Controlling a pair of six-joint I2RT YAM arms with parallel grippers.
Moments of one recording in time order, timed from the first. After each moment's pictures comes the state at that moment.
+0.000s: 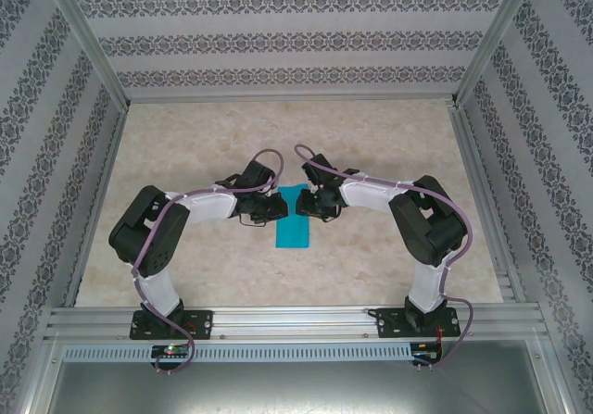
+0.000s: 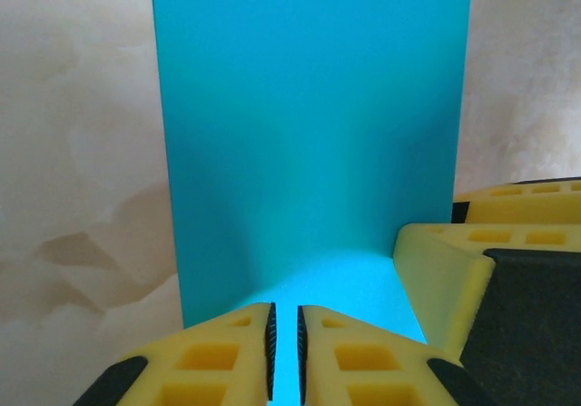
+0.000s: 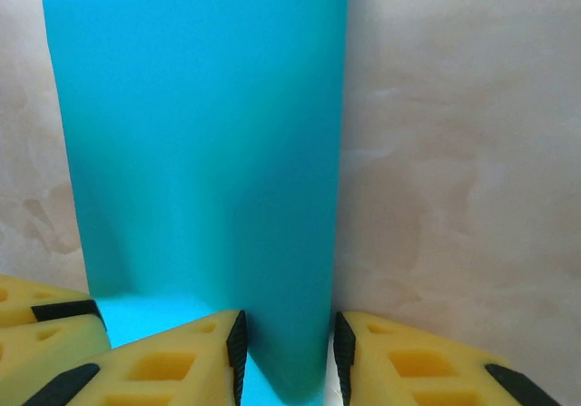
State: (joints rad) left arm -0.54 1.78 0.96 -0.21 0.35 -0.72; right arm 0.62 1.87 1.12 -0.43 -0.21 0.71
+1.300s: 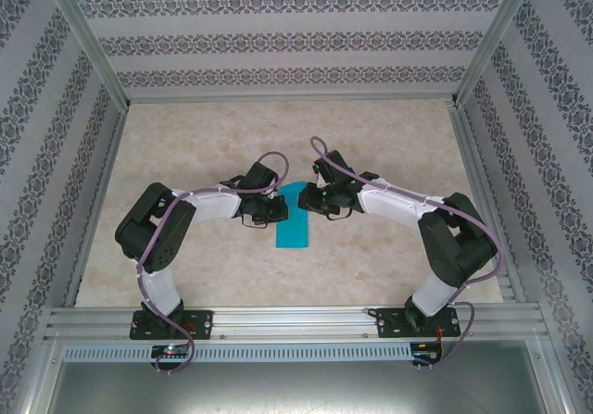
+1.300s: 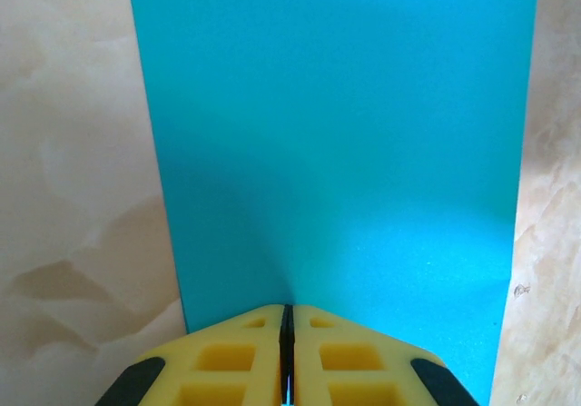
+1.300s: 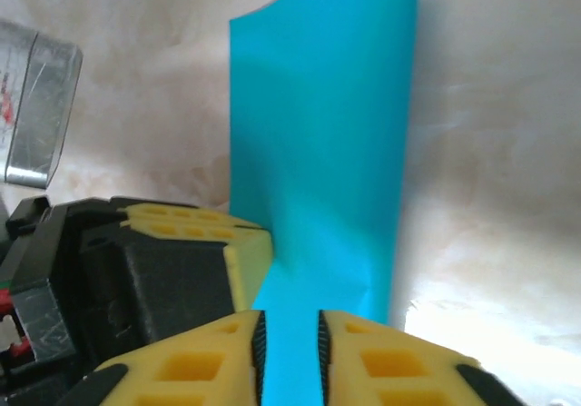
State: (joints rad) left arm -0.55 1.83 0.97 -0.21 0.33 -0.66; right arm 0.60 1.67 1.00 -0.33 -0.32 0.78
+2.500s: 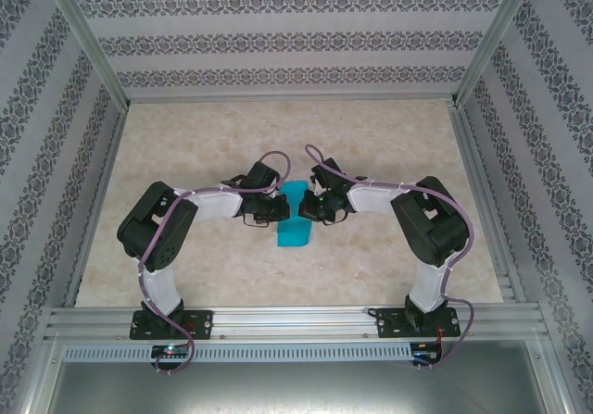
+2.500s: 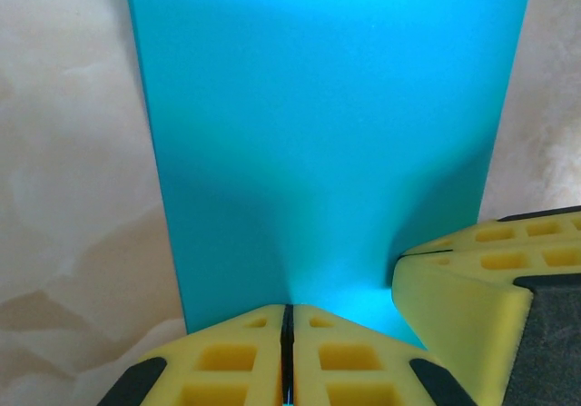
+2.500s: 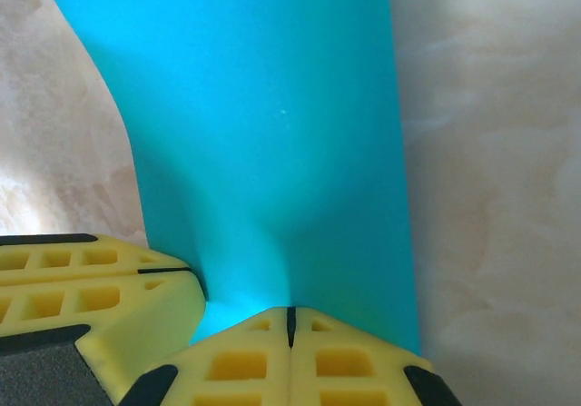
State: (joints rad) left arm -0.56 1.84 0.99 -0.20 0.33 -0.65; right arm 0.57 1.85 0.99 -0.22 -0.41 0.80
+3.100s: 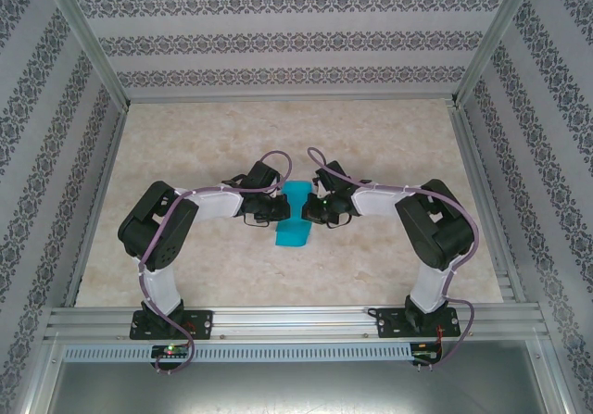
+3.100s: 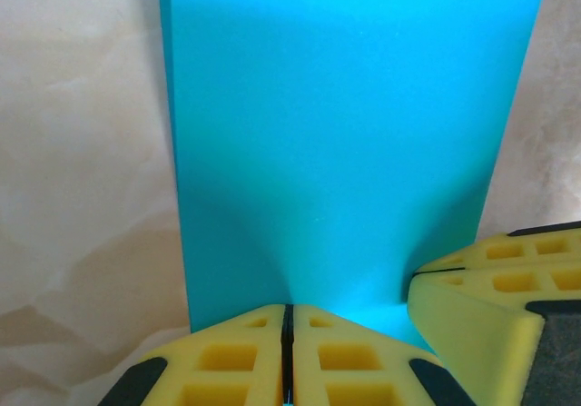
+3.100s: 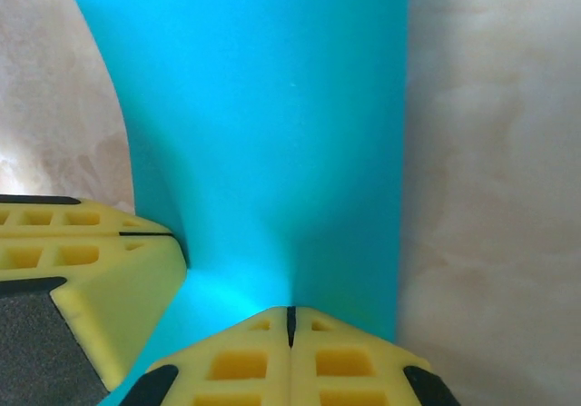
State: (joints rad) left arm -0.56 1.85 0.99 -0.20 0.33 -0.63; right arm 0.56 1.81 0.94 -0.20 -0.41 0.76
